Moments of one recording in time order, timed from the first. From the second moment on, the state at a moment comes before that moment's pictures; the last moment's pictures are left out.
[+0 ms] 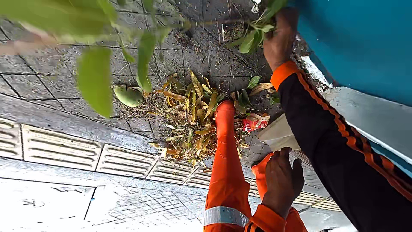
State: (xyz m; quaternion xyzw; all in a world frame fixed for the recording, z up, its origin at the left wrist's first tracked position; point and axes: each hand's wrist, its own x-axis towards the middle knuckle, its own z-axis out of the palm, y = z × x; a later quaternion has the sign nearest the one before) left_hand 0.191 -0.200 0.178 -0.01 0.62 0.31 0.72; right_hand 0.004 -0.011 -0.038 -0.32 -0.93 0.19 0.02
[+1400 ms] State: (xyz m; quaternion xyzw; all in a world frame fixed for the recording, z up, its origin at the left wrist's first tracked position) left_hand 0.192 -0.208 0.171 -0.08 0.64 0.39 0.66; right_hand 0.062 0.056 -0.061 -0.44 -0.88 0.13 -0.12
